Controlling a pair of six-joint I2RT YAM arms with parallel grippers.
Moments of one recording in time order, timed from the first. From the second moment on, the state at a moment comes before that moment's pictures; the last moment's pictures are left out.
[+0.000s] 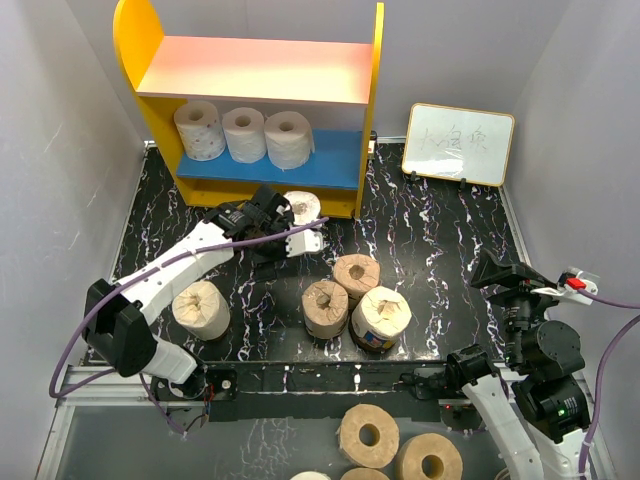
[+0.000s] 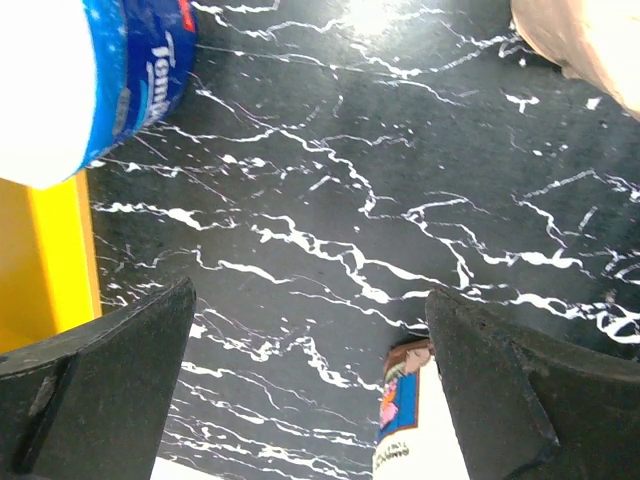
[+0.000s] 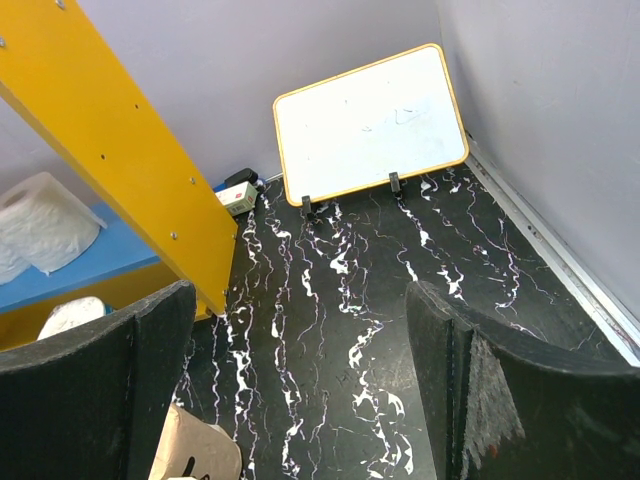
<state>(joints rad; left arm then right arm) -0.66 1.45 1.25 -0.96 0.08 0.85 0.33 0.04 0.72 -0.58 0.52 0.32</state>
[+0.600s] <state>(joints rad) -0.66 1.59 1.21 -0.50 0.00 0.90 0.33 0.04 0.72 -0.58 0.53 0.32</state>
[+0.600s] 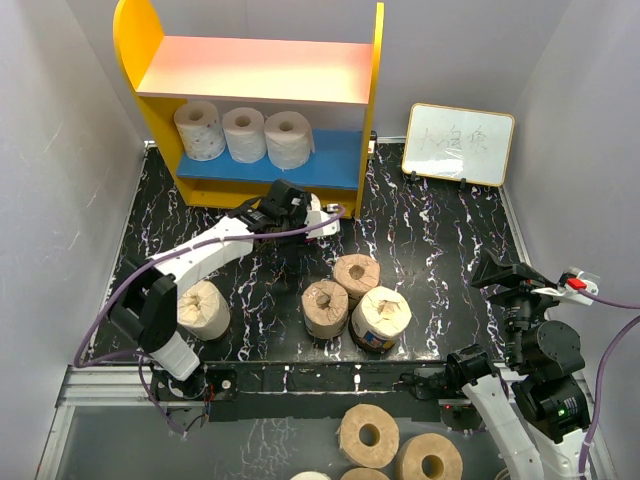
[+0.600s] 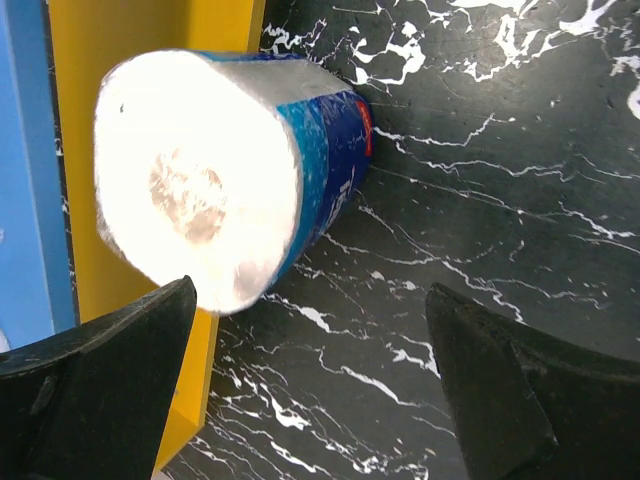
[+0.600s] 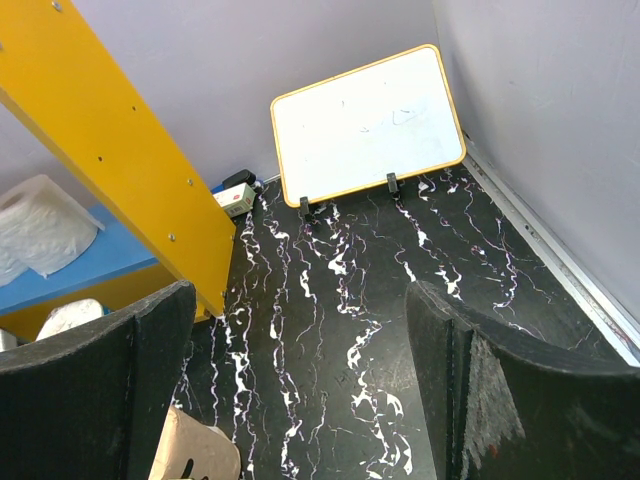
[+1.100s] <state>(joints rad) -0.66 1.70 1.21 -0.36 -0.03 0.94 0.33 0.04 0.72 -0.58 0.54 0.32</state>
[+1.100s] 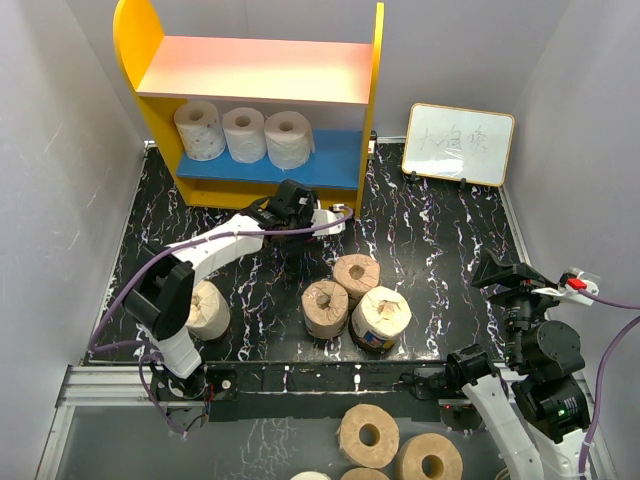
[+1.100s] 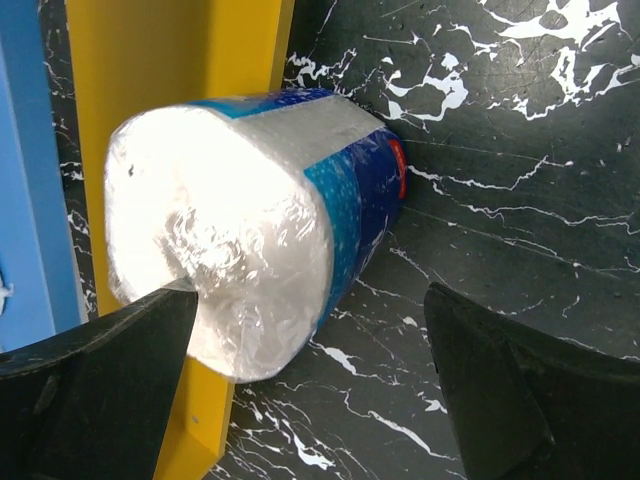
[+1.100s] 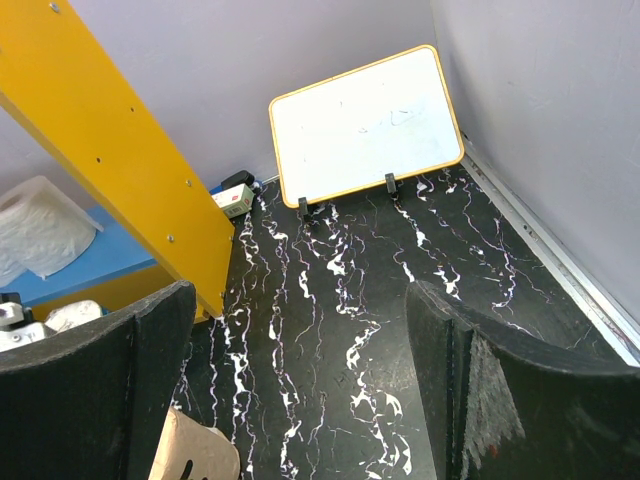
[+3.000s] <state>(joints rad) -0.66 2.06 2.35 -1.08 0.12 1.06 0.33 0.04 0.72 -0.58 0.55 0.32</state>
